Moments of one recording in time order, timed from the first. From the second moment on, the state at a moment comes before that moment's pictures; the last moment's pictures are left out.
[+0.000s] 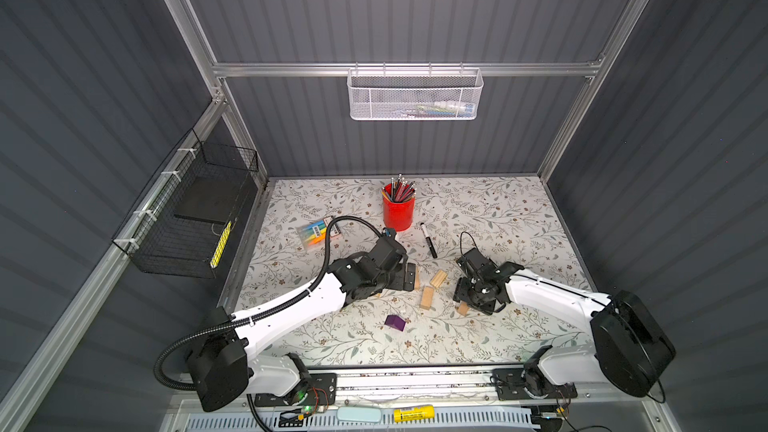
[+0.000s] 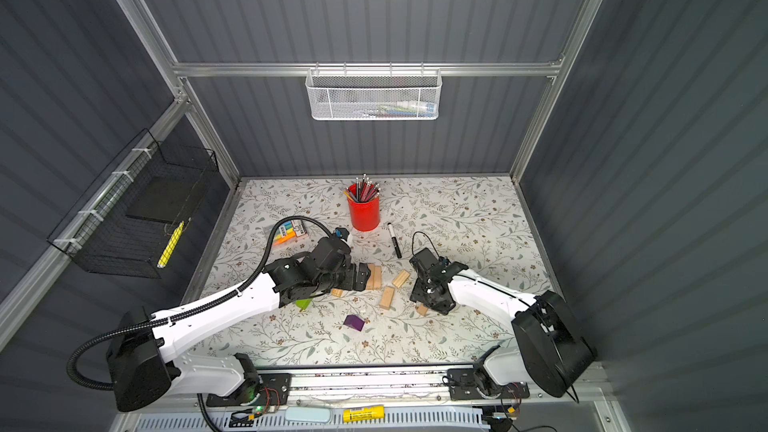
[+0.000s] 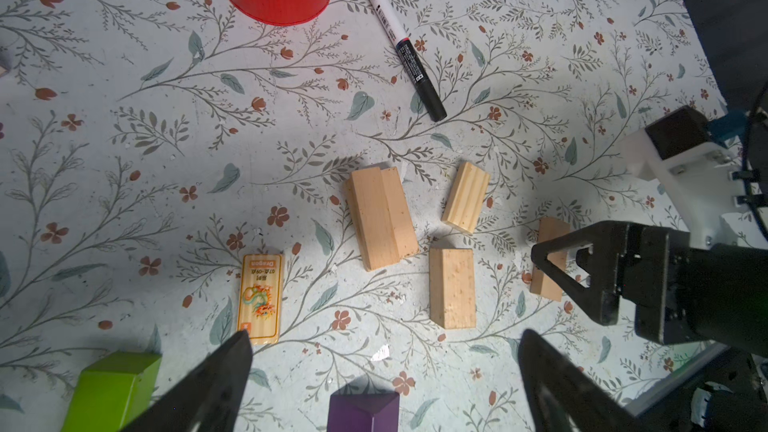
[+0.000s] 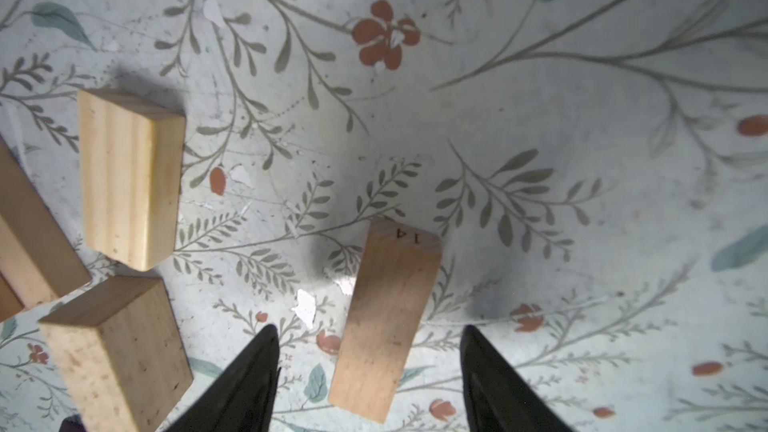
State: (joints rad) left arm -0.92 1.34 1.01 -0.55 -0.16 -0.60; right arm 0.61 1.38 0.70 -0.63 0.05 0.96
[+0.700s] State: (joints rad) left arm -0.92 1.36 1.01 -0.55 -0.18 -0.63; right arm 0.63 1.45 0.72 -0.61 0.08 0.93
